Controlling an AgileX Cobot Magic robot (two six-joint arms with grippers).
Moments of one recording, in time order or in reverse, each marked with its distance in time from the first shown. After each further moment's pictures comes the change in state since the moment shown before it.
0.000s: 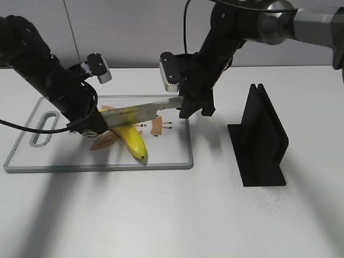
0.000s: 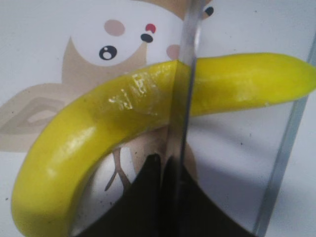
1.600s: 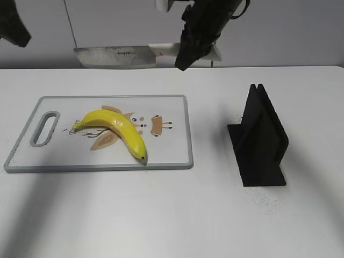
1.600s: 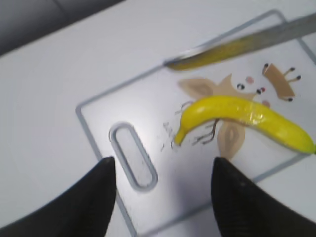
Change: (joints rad) left arm 0.119 -0.488 -0.090 0.364 0.177 -0.892; right arm 0.002 -0.138 -0.201 -0.002 0.217 0.541
